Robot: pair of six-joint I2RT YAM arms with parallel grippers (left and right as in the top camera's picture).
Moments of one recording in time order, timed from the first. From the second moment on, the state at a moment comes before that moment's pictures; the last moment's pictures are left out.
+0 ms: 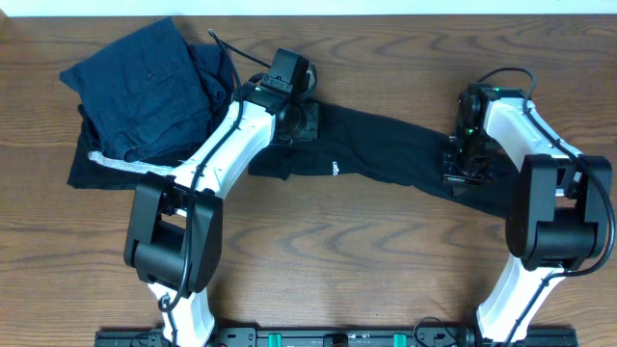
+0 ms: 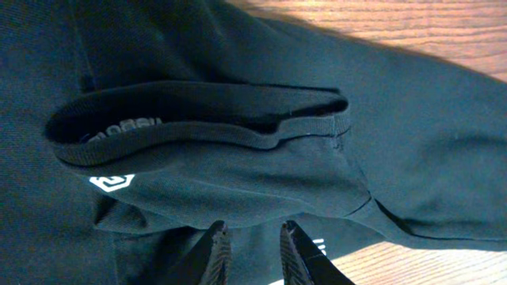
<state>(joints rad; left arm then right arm) -0.39 1.96 1.49 -0.69 0.20 -0.35 -0.02 2.03 1.38 -1.20 -0.01 0.19</state>
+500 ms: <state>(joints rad) -0.39 1.96 1.49 -0.69 0.18 -0.35 -0.15 2.03 1.38 -1.21 0.00 0.25</state>
